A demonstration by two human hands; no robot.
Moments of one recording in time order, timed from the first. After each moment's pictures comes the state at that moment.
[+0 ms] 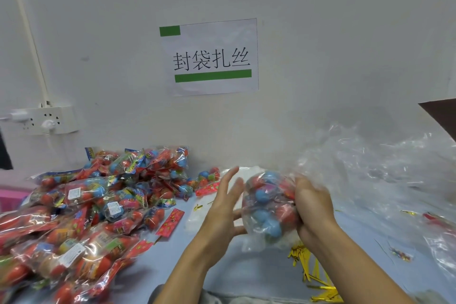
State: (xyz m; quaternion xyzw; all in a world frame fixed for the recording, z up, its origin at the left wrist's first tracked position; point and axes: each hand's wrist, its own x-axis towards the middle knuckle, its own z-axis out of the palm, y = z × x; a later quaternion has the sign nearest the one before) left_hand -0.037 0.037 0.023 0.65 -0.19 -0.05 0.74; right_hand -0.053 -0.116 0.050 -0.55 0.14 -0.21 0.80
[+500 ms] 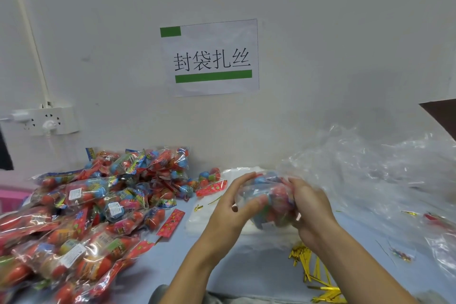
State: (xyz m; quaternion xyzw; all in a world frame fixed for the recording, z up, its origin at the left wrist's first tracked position) left_hand -0.049 0.033 0.029 0.72 -0.25 0.06 0.64; right_hand -0.049 -0.120 0.049 -0.60 0.15 -0.14 0.78
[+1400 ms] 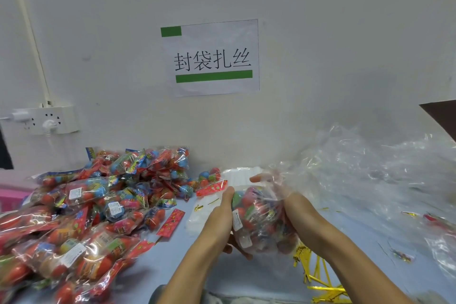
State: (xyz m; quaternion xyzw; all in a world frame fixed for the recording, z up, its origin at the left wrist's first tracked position) left_hand -0.035 0.034 0.020 0.77 0.04 -0.05 0.63; right_hand -0.055 -0.120 0.042 -0.77 -0.04 -0.04 0.63
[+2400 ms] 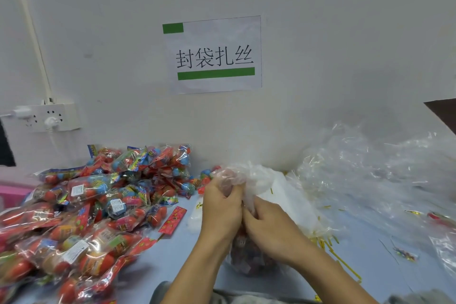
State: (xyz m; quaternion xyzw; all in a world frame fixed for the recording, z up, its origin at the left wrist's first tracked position) left_hand -0.038 0.023 0.036 0.66 -0.11 0.20 0.71; right_hand -0.064 -0.083 0.026 -0.90 -0.10 -0.09 0.42
